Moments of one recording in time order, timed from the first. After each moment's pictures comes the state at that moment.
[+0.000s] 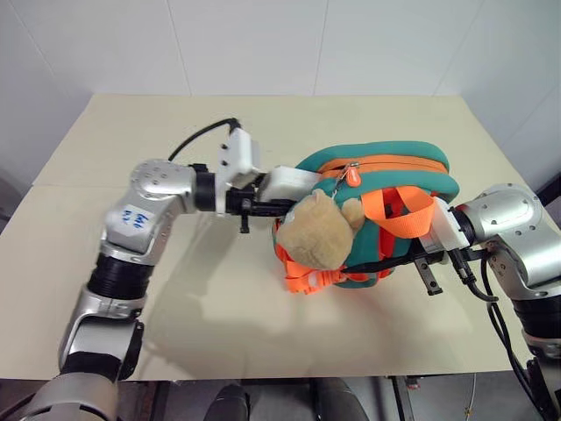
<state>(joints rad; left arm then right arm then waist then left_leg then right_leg) -0.85 0.52 -0.15 -0.02 -0.37 0.42 -1.04 -0.62 -0.85 0.11 -0.17 0.55 0.16 1.54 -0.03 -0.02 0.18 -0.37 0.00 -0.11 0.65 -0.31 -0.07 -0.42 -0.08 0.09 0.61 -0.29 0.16</state>
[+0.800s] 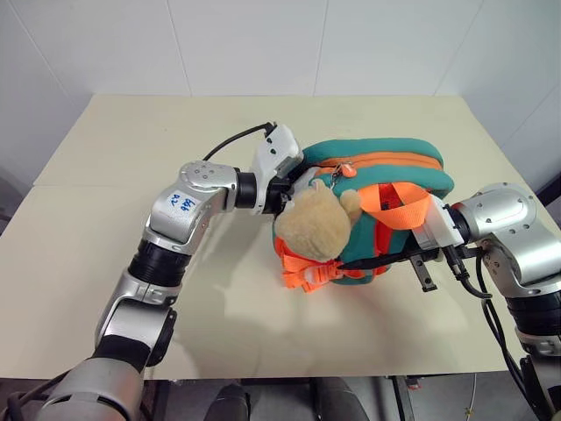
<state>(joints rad) -0.98 0.40 -0.21 0.05 -0.31 0.70 -0.88 -0.63 -0.82 0.11 -0.16 0.53 0.16 1.53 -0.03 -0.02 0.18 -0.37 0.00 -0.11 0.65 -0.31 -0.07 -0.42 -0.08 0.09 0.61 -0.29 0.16</state>
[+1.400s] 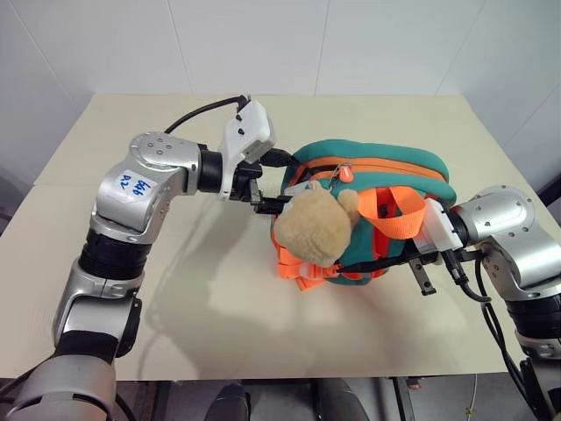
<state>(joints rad) -1.00 0.60 -0.17 -0.07 -0.35 0.75 -1.01 -0.62 -0.82 0.11 -0.18 0.52 0.16 1.53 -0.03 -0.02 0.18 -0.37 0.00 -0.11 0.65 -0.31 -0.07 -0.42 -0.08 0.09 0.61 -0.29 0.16</state>
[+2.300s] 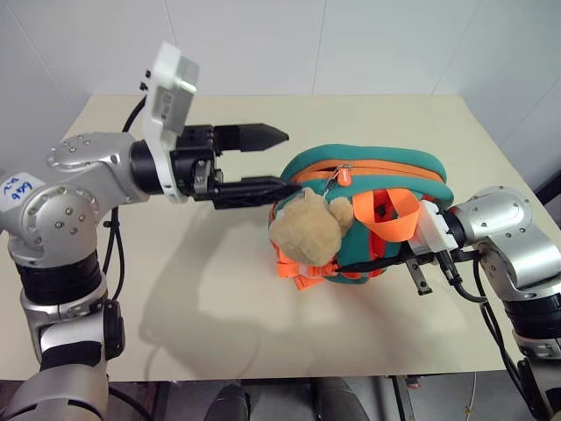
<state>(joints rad) -0.90 0.64 0.20 -0.37 -0.90 1.12 -0.86 -0.62 -0.80 0.12 -0.17 0.49 0.16 1.52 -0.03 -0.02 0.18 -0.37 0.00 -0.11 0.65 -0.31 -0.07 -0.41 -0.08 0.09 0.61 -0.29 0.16</state>
